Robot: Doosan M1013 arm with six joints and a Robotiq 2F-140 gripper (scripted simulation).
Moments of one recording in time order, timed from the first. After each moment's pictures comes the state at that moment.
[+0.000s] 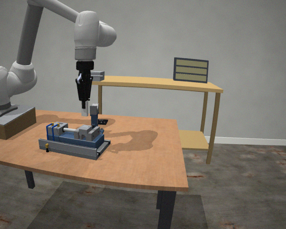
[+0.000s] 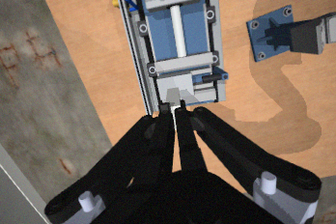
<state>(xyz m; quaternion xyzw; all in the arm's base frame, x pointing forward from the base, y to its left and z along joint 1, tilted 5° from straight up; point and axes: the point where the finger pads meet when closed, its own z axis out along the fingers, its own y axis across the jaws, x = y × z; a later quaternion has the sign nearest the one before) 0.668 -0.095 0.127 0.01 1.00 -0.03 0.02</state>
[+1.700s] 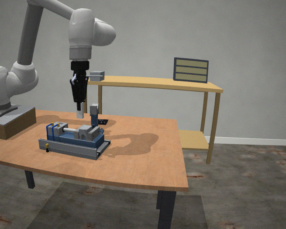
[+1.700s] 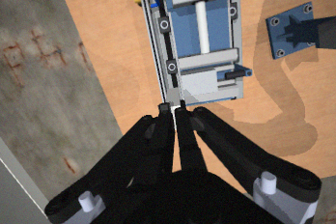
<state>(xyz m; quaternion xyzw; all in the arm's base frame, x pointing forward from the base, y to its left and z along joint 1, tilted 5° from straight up) 0.665 -0.137 0.131 0.01 1.00 -0.03 0.02</state>
